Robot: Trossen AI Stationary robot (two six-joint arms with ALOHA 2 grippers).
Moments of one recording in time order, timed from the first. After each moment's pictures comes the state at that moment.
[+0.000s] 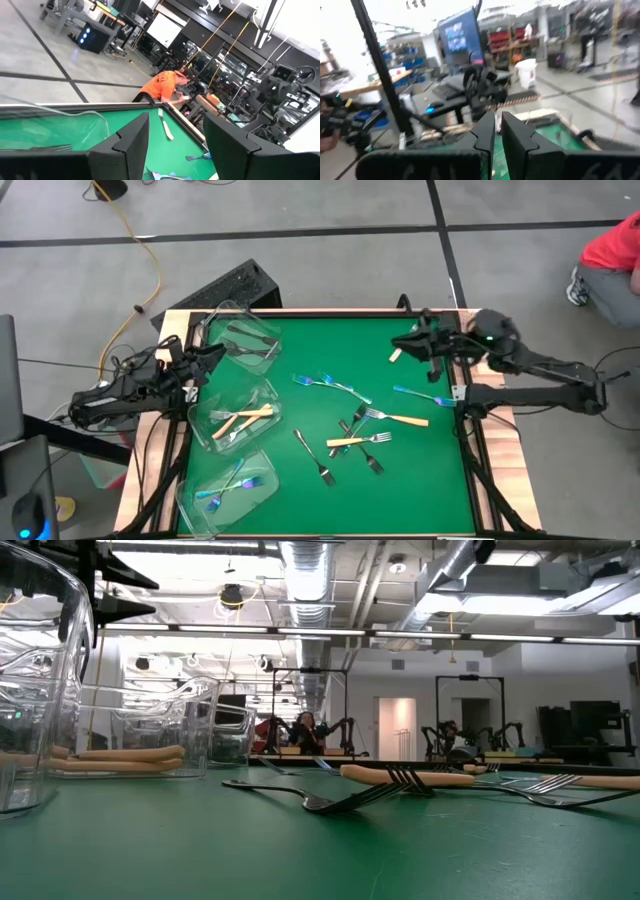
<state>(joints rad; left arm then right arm) 0.14 0.00 0.32 -0.29 -0.49 -0.64 -0.31 0.70 0.81 0.01 -0.27 0.21</state>
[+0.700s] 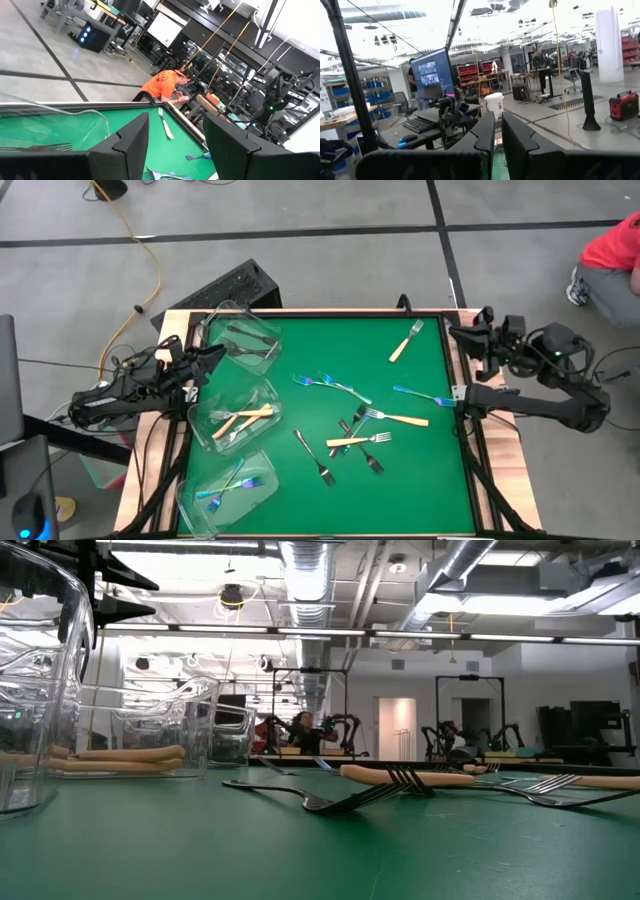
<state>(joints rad) 0.14 0.00 0.32 -0.30 -0.49 -0.65 -0.31 0.30 0.81 -0.25 -0.05 0.20</state>
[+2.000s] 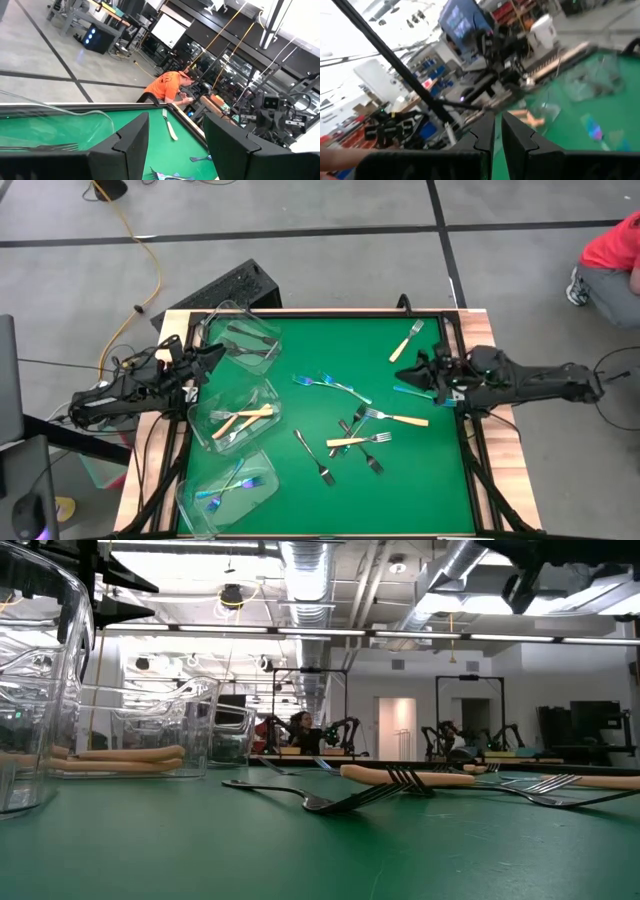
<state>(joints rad) 0.14 0.00 0.32 -0.30 -0.51 -0.65 -0.03 0.53 0.46 0.12 -0.05 0.63</state>
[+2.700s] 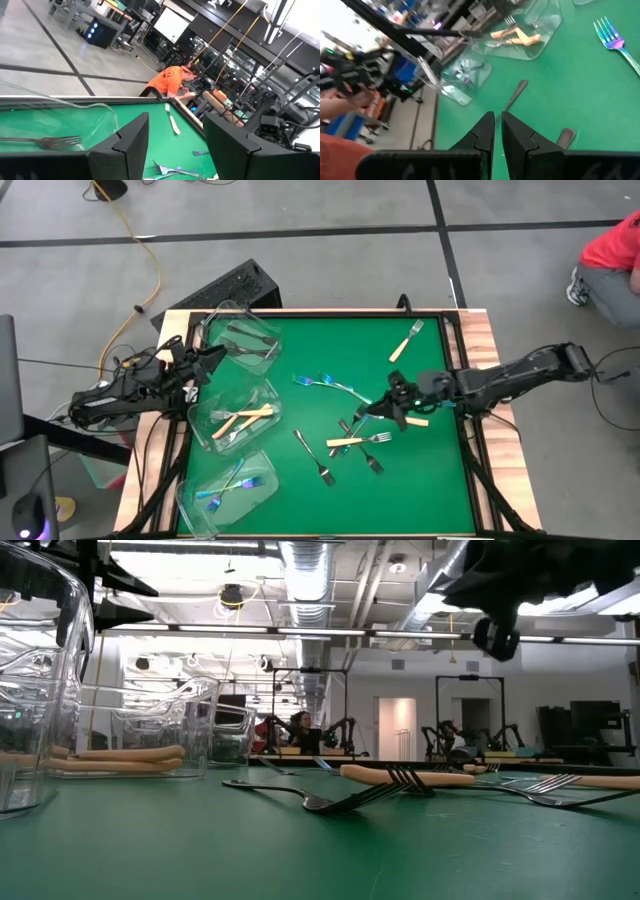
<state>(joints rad) 0.14 0.00 0.32 -0.34 -0.50 -0.67 0.13 1.00 0.52 0.16 -0.05 0.73</state>
